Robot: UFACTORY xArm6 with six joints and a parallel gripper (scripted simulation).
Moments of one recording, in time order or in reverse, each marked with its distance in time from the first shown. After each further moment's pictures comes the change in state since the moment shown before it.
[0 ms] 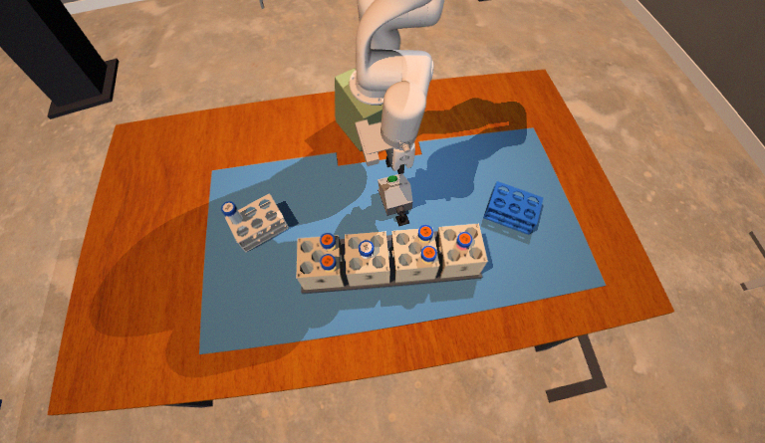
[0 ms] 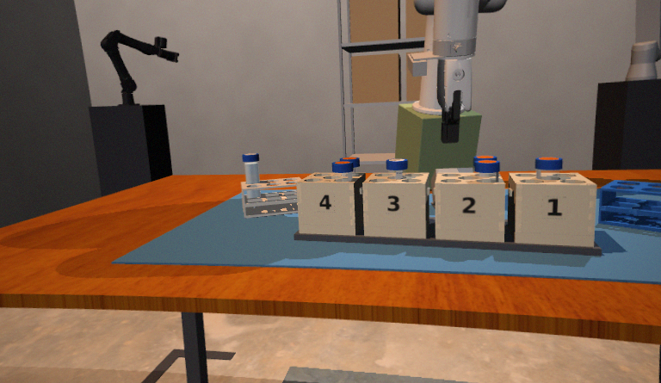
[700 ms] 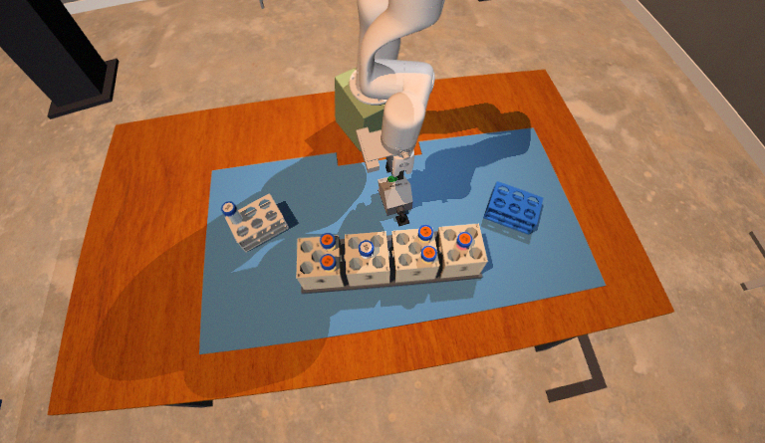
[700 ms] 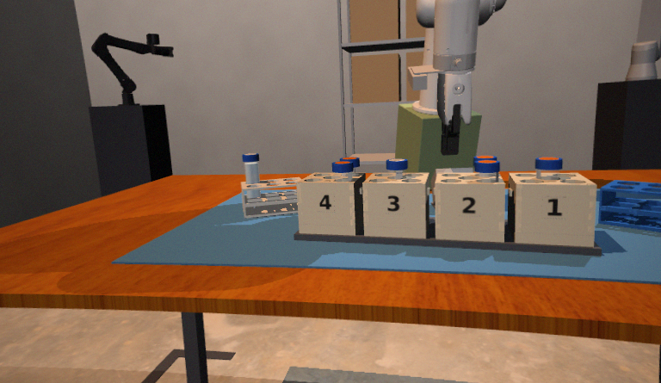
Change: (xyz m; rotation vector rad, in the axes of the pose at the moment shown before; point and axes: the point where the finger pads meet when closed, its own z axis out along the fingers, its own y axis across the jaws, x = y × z) arm 0.000 -0.005 0.024 -0.002 0.002 0.001
